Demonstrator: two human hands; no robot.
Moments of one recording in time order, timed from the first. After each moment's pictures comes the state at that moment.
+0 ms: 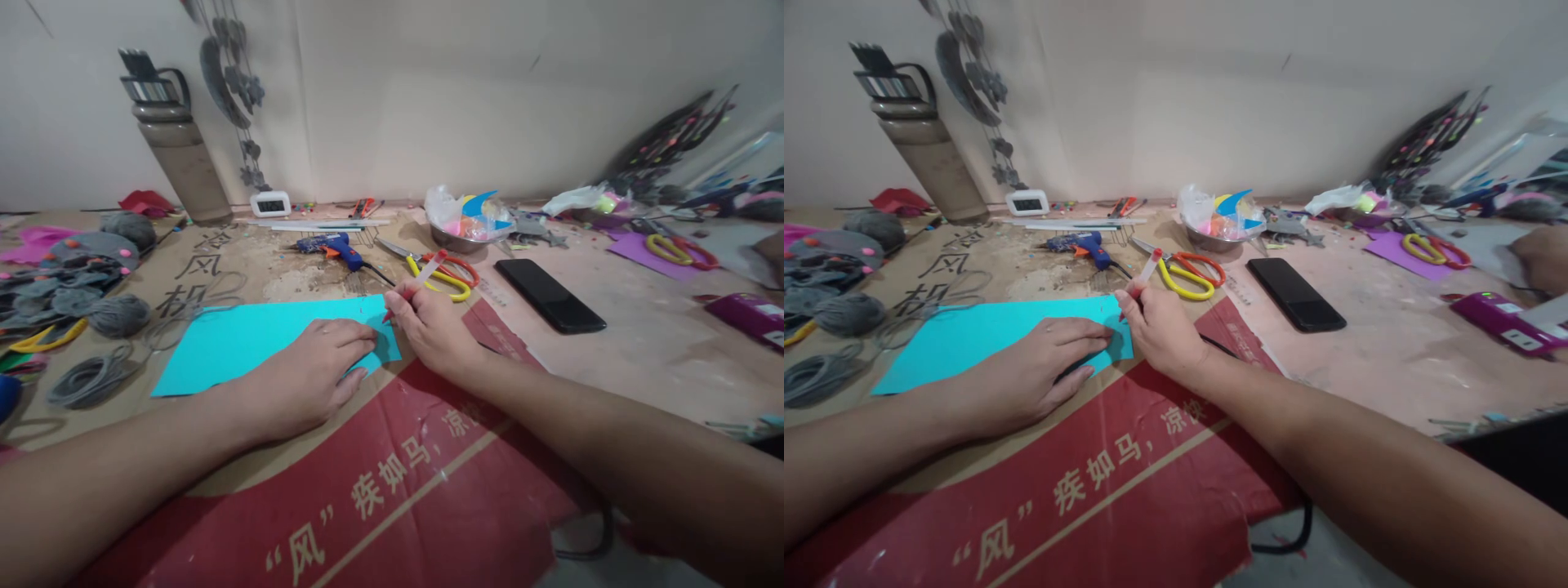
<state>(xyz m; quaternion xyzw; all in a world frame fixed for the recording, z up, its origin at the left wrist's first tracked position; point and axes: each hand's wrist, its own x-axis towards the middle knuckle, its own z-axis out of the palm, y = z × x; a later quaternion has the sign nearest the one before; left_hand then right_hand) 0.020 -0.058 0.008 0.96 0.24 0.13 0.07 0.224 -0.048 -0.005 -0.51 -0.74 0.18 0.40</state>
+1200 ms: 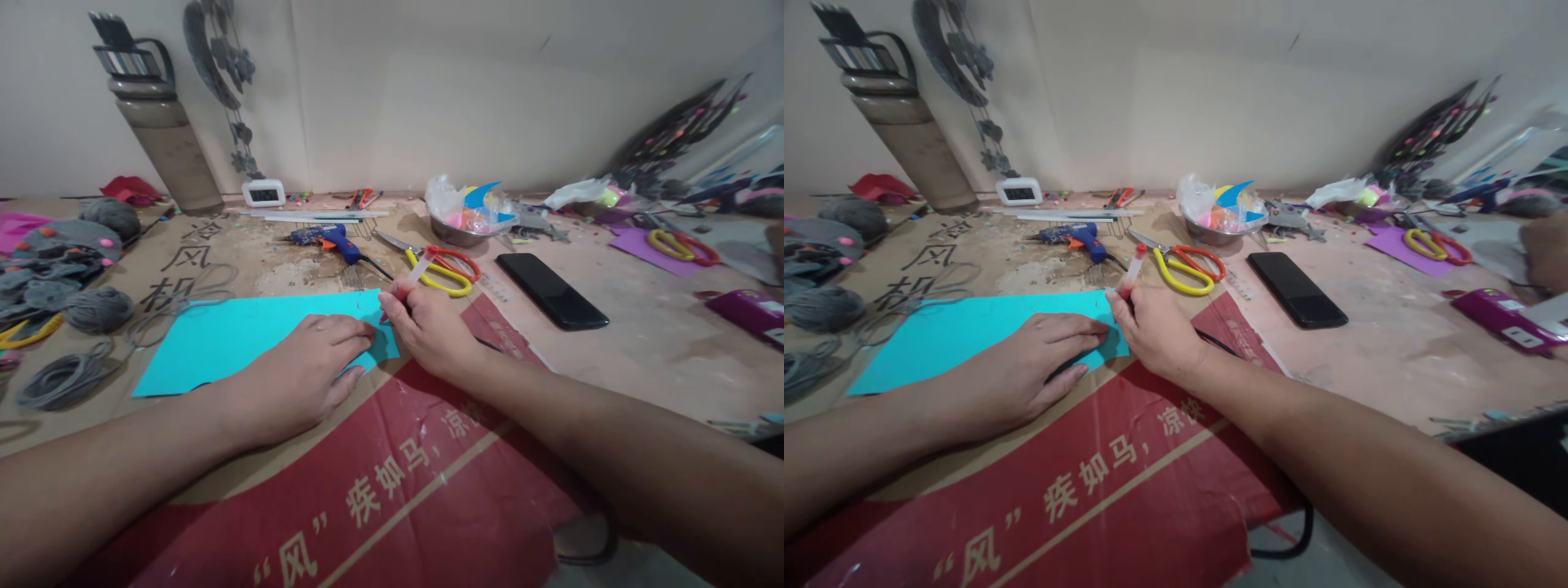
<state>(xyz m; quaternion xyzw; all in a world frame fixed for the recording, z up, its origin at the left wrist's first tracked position) 0.021 -0.057 0.006 0.96 0.25 0.12 0.07 0.223 -0.049 -0.006 -0.51 -0.77 0.13 0.36</state>
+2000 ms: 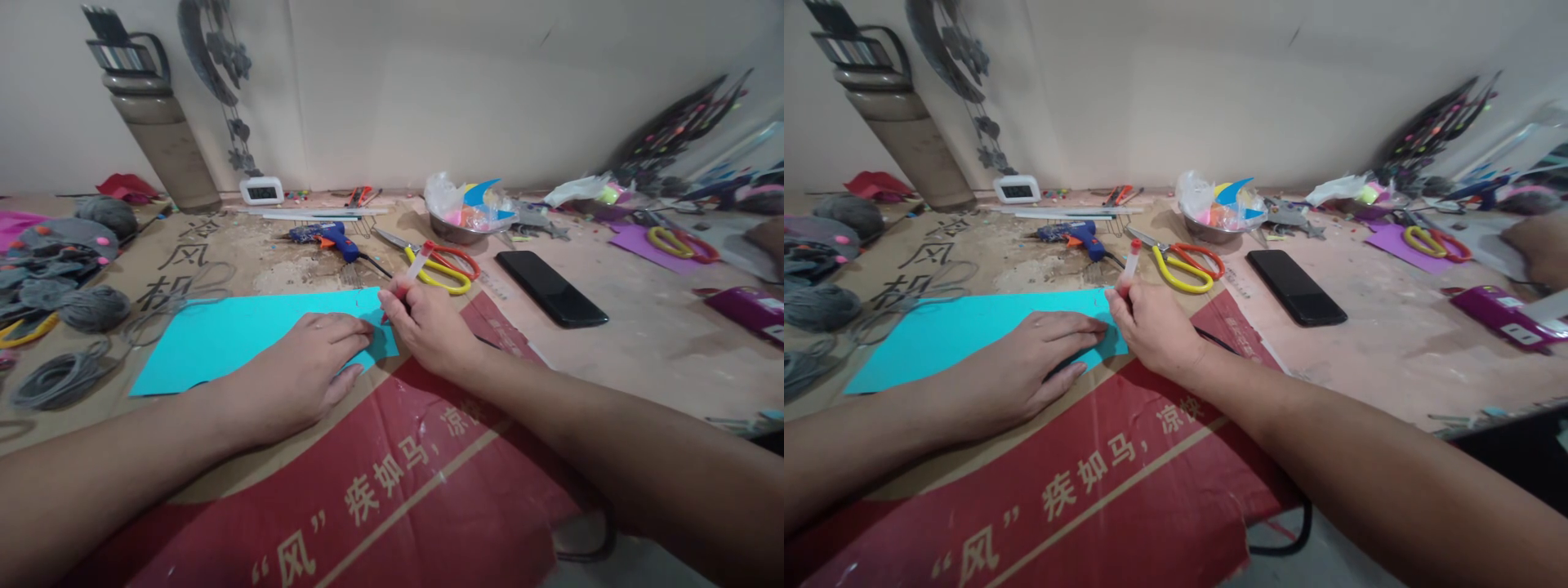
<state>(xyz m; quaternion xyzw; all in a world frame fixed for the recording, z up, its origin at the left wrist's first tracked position) 0.020 -0.056 0.003 0.96 0.25 0.11 0.06 0.223 -0.048 -0.005 -0.51 -0.77 0.13 0.36</state>
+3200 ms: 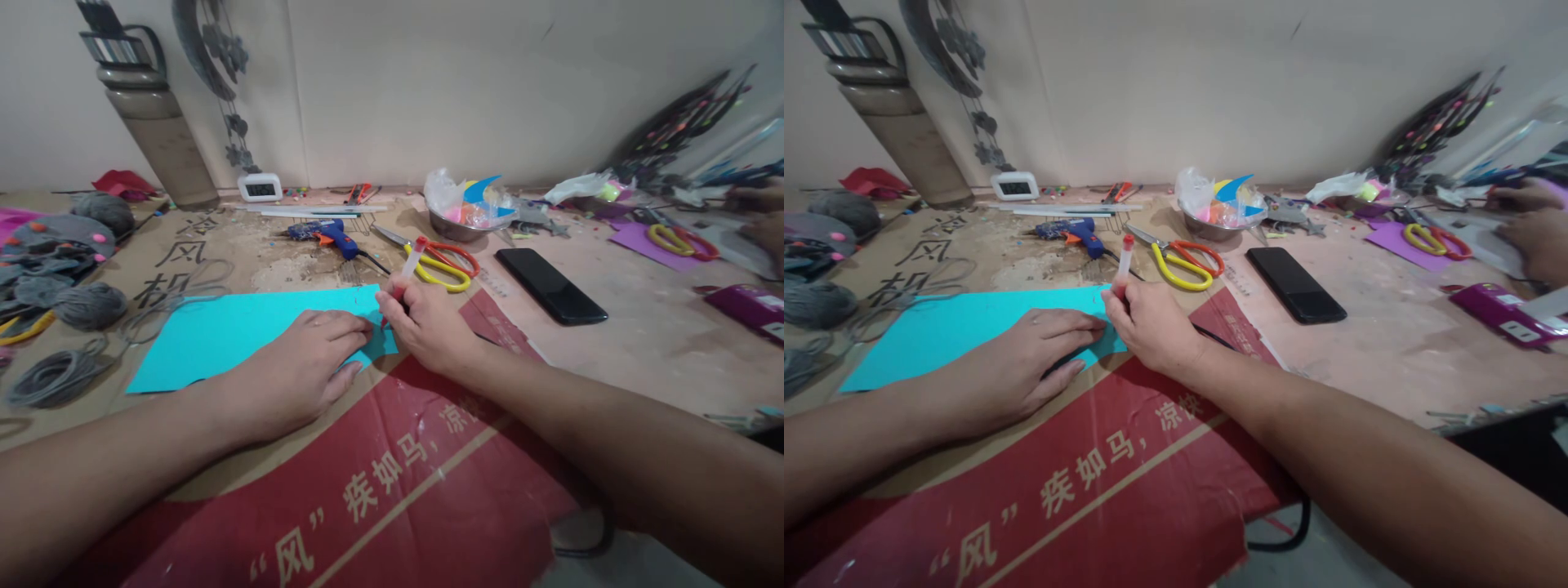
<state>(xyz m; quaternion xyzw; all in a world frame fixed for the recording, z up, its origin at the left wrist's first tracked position) 0.021 -0.057 0.006 0.96 0.25 0.11 0.06 0.223 -0.050 -0.003 -0.51 -0.78 0.13 0.34</state>
